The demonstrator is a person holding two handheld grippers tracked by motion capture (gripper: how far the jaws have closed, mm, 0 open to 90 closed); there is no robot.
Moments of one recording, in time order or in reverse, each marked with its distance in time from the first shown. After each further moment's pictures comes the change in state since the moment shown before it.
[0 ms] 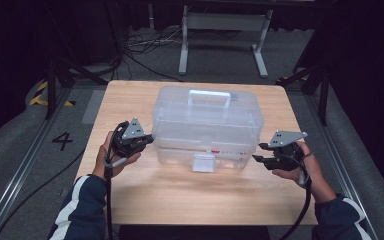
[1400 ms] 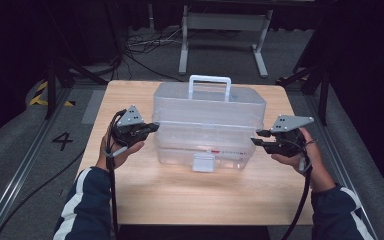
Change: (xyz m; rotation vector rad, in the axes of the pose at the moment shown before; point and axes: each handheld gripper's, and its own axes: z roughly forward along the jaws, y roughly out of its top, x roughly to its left) left arm 0.013 0.026 -0.008 -0.144 -0.021 -0.057; right arm -0.016 0.035 -0.016 -0.108 -0.003 -0.003
